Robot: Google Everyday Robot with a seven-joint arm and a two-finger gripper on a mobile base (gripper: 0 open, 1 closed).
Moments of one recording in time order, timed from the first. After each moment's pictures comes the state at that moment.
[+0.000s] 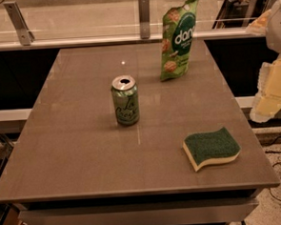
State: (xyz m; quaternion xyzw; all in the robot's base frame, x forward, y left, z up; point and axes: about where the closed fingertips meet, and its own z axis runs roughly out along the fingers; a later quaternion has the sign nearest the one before) arm 0.439 -0.212 0.992 -0.60 0.78 -0.05 0.18
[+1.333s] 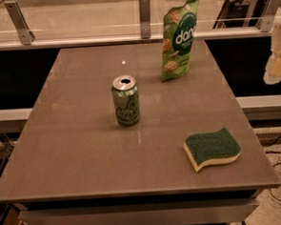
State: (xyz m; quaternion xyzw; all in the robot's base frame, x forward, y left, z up) arm 0.481 -0.218 1.040 -0.69 0.68 -0.09 0.23
